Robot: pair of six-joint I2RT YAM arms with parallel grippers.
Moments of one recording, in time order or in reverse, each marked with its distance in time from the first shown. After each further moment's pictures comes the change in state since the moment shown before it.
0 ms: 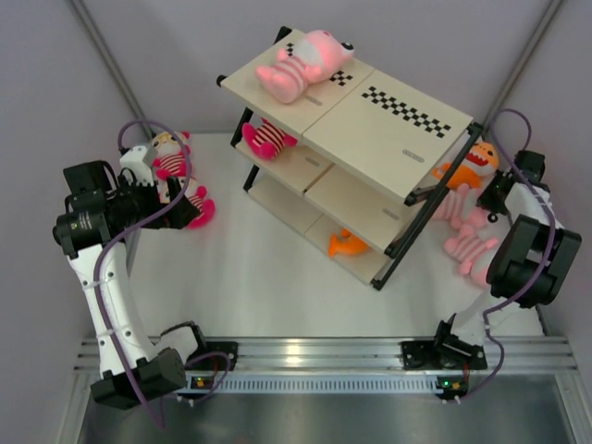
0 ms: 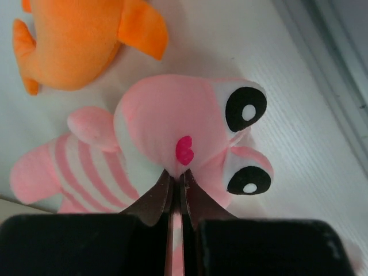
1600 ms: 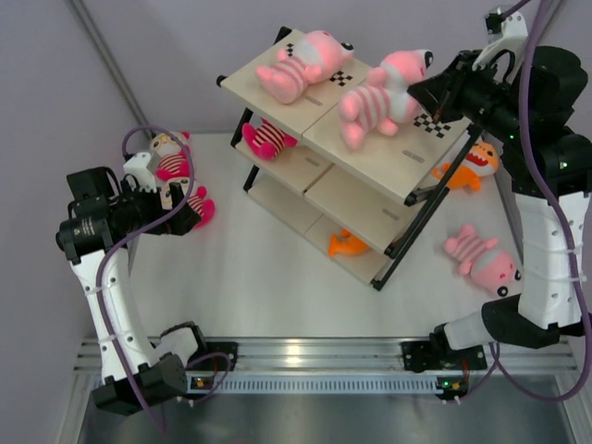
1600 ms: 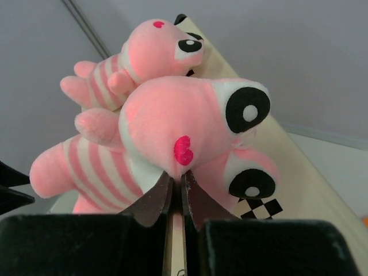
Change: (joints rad) left arm 0.000 -0.030 -0.048 0.000 -0.001 0.035; right arm 0.695 -0.287 1.046 -0.455 -0.193 0.023
